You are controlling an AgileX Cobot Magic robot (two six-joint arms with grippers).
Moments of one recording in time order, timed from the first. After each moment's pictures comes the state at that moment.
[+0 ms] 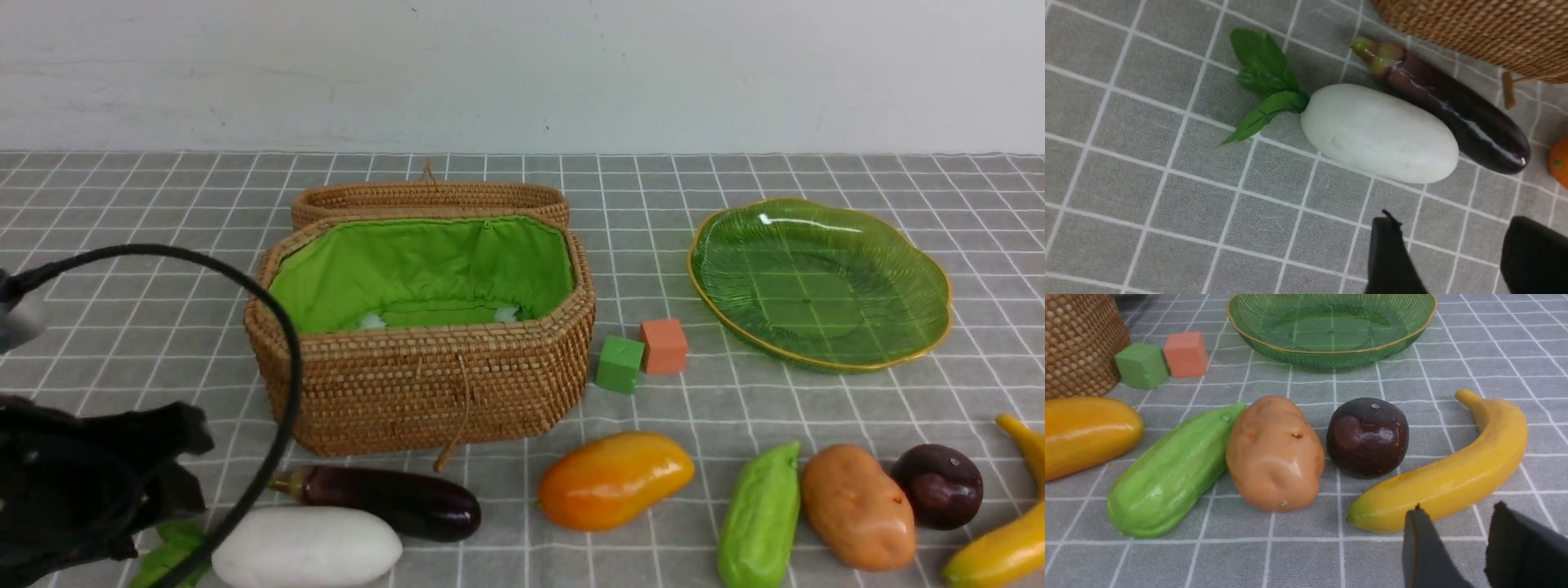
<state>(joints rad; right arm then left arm) 0.07 -0.02 0.02 -0.09 0.39 0.13 -0.34 1.01 -0.78 0.01 0.85 -0.77</state>
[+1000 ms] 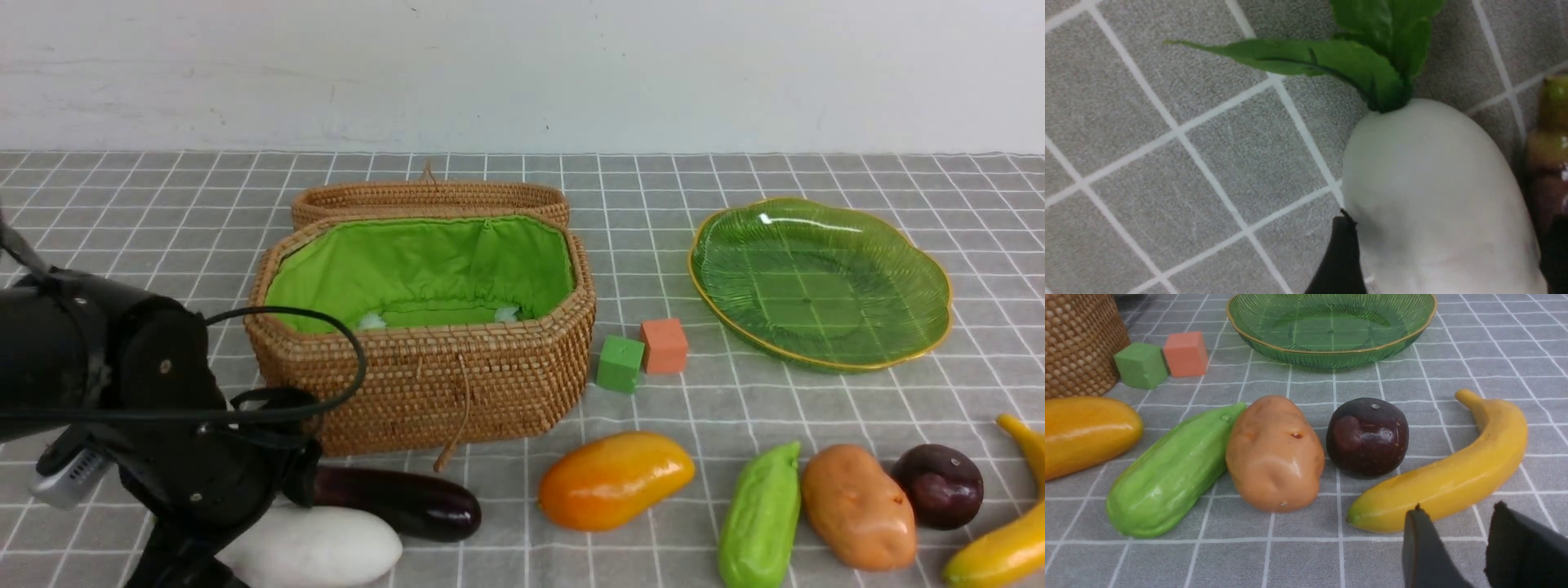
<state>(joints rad) 0.07 -0.02 0.02 -0.09 0.39 0.13 -0.34 1.57 -0.86 0.02 0.68 -1.49</state>
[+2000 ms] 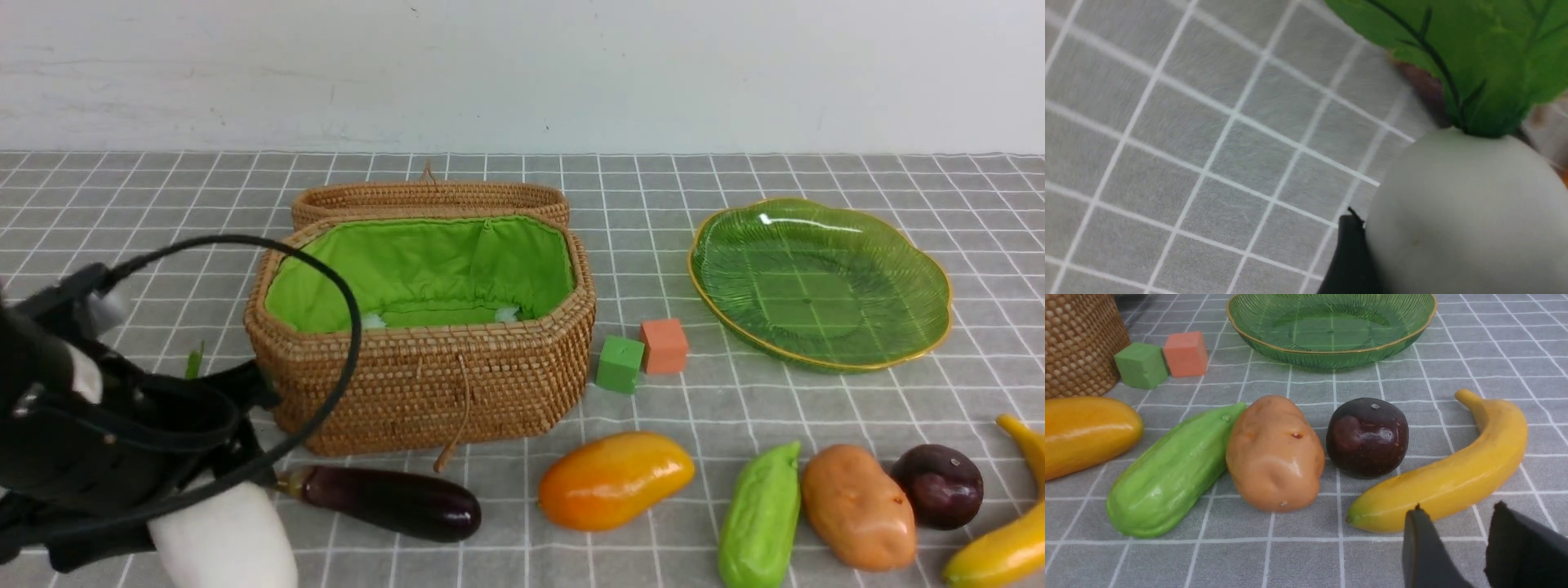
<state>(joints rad) 0.07 -0.02 0.02 -0.09 0.39 0.13 -0.34 1.13 -0.86 -0.04 0.86 -0.81</state>
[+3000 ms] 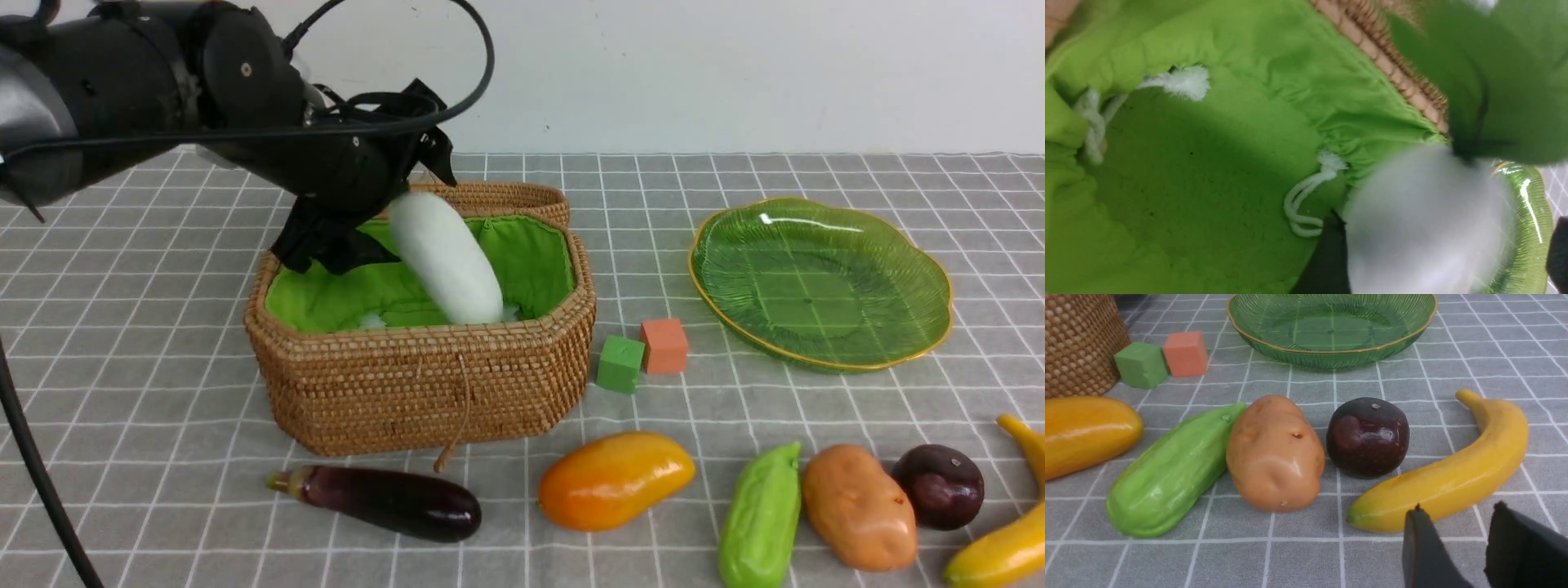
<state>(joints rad) 0.07 -0.02 0.02 -0.09 0.39 0.13 -0.34 1.76 -1.51 -0.14 0.59 -0.99</state>
